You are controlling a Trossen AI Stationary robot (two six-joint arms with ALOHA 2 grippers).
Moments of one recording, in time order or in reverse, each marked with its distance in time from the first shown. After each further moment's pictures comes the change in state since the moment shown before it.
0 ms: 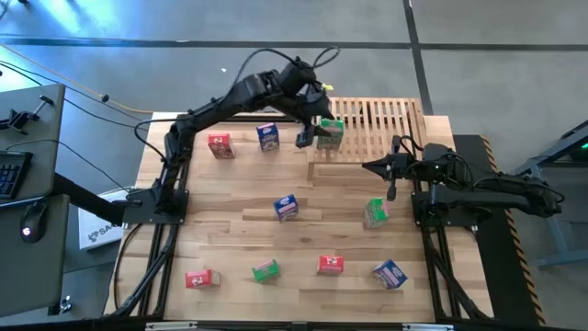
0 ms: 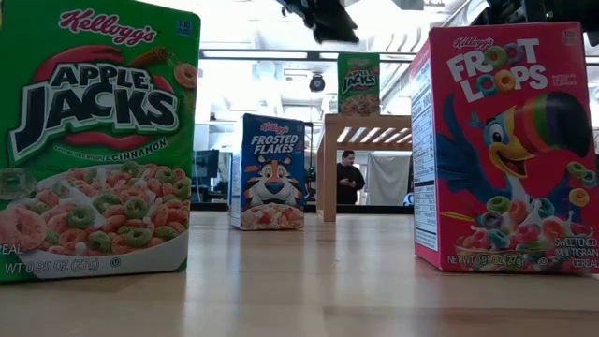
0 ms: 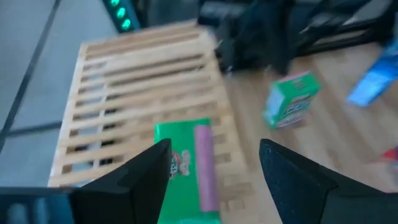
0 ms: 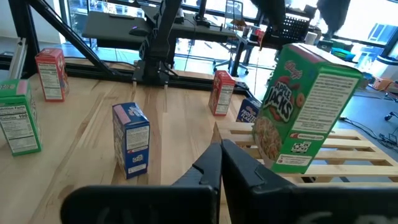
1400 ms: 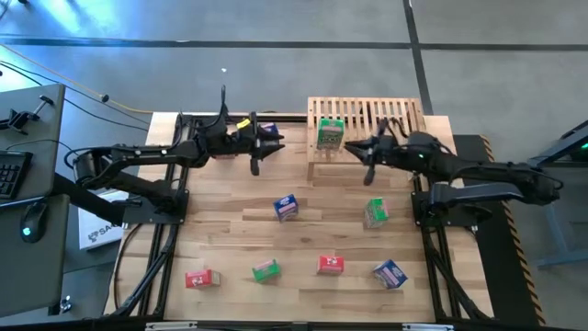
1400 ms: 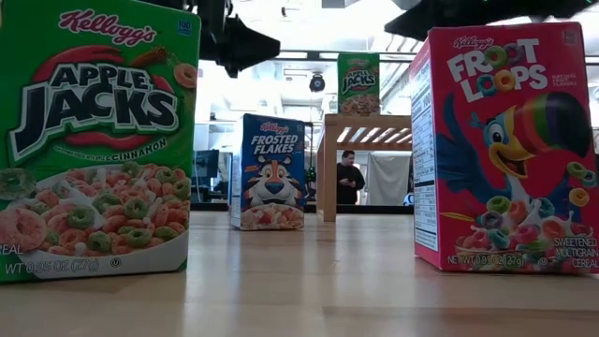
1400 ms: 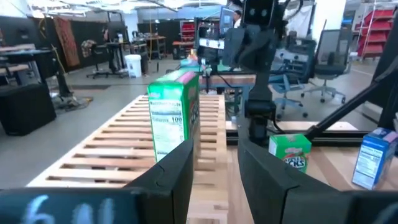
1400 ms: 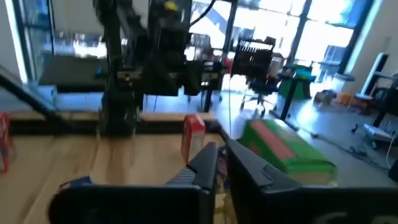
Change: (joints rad) left arm 0.034 -0.800 -1.676 1.542 -0.070 -0.392; right arm -0.009 0.366 0.187 0.304 0.094 0.035
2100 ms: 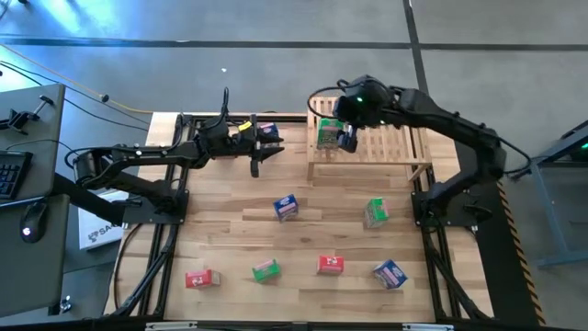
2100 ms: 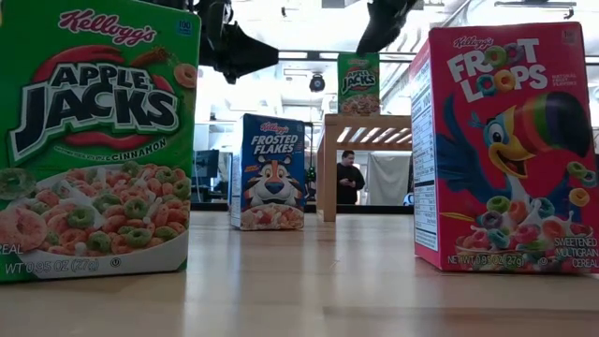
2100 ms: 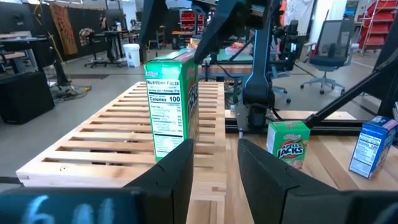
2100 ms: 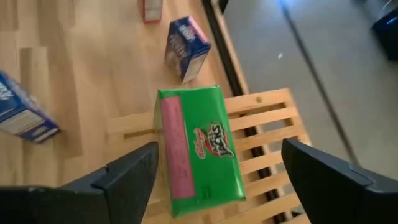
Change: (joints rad) left arm 0.000 0.000 -0.016 -0.026 -0.001 0.003; right arm -0.164 0.638 1.051 -1.213 0.055 -0.095
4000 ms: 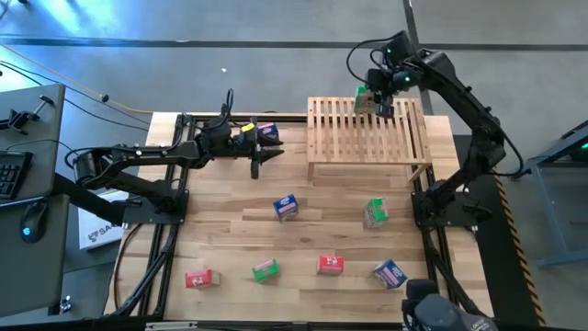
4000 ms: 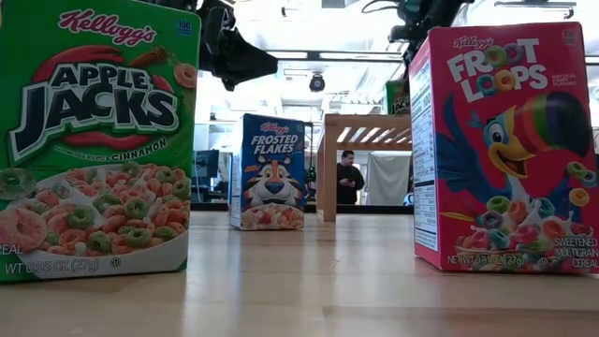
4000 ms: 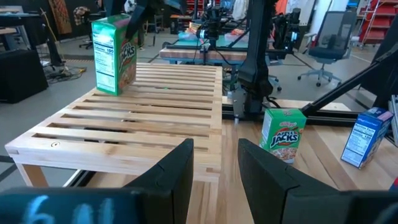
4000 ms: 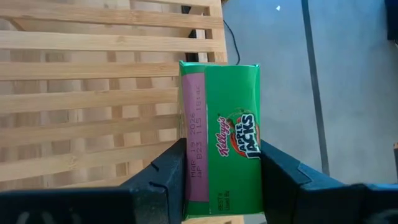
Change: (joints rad) left arm -0.003 0.000 0.001 -0.068 0.001 -0.026; right arm -0.515 0.050 0.067 -0.186 -0.195 -0.598
